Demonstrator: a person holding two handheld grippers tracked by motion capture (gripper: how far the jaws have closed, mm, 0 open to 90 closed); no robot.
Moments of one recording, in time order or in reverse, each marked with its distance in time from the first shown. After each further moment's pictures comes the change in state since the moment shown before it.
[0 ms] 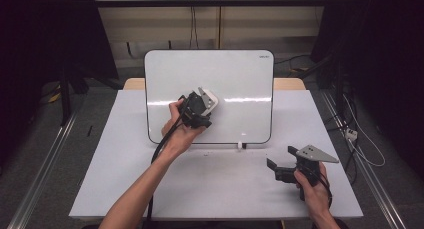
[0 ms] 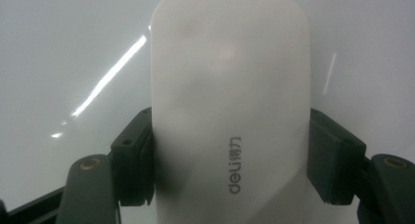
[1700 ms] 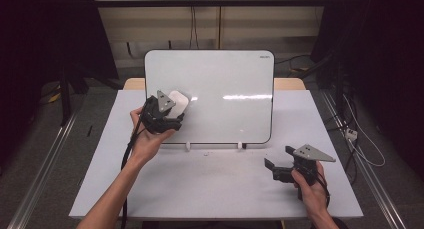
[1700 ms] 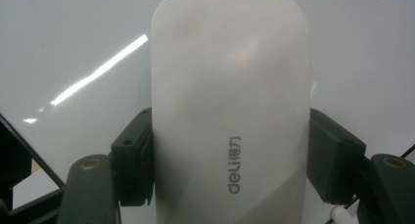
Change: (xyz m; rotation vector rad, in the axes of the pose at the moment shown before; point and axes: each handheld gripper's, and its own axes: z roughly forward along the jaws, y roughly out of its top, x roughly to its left) left arm 0.049 -0.064 -0.042 -0.104 -0.051 -0.170; right arm 0.003 0.001 0.005 0.010 0.008 -0.003
